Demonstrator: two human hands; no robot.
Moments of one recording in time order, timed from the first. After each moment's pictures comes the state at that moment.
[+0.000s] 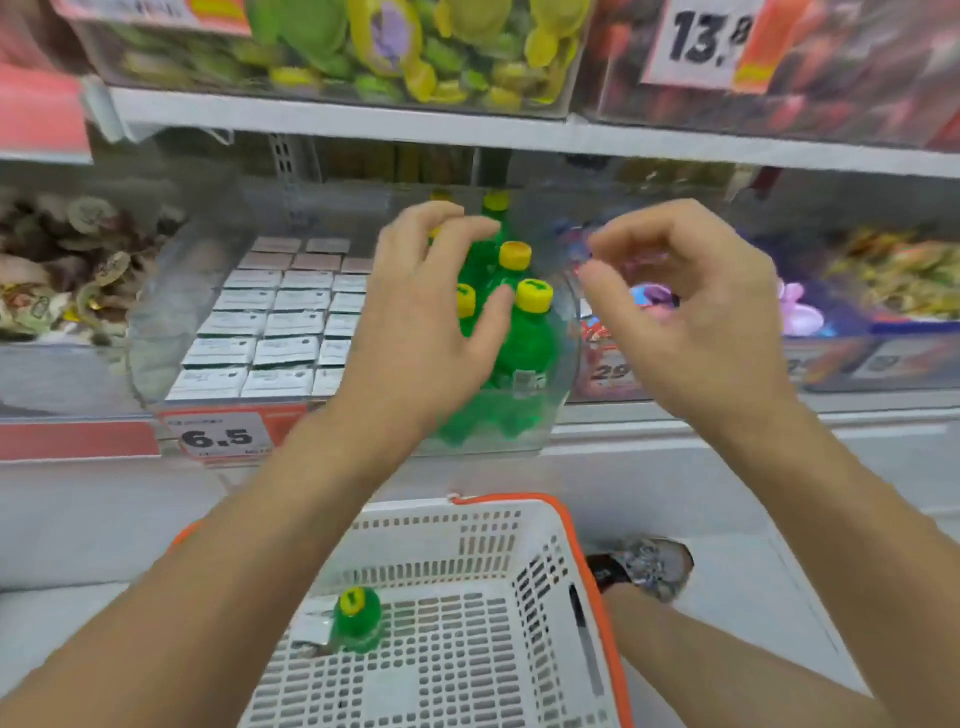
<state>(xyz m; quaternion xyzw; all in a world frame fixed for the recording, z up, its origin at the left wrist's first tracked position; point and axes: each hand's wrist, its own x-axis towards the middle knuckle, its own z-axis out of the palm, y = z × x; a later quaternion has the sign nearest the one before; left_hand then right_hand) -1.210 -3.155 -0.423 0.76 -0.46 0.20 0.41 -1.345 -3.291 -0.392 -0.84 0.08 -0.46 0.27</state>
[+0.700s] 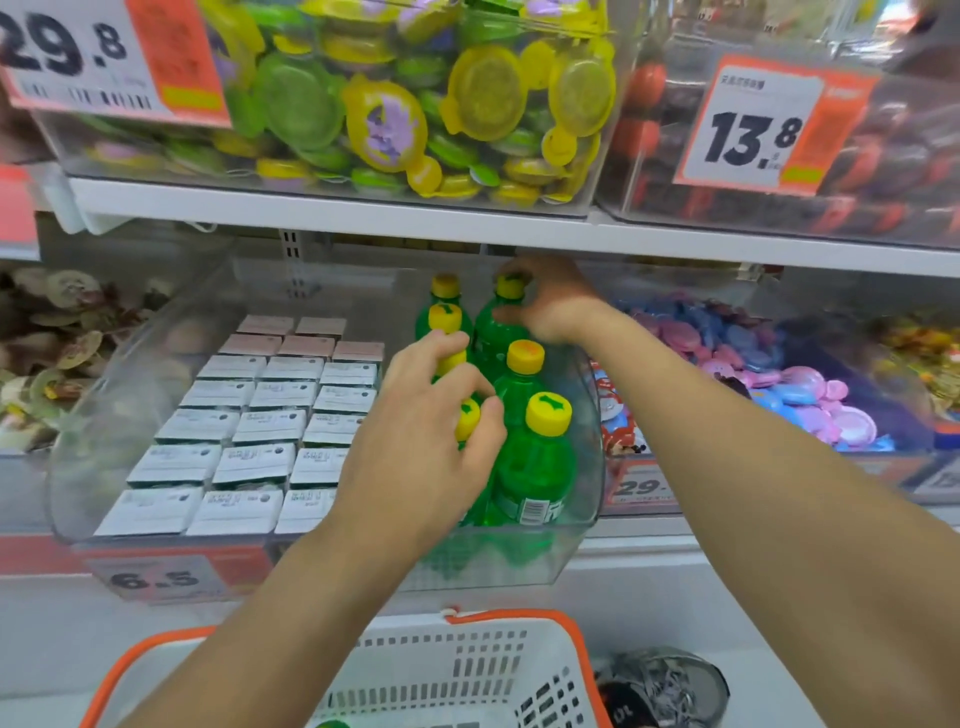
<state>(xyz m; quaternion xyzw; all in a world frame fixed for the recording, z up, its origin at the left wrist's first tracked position) -1.173 -3.189 -0.456 0.80 -0.43 0.14 0.40 -1.138 -3.413 -0.401 -0.96 0.19 -0.15 0.16</state>
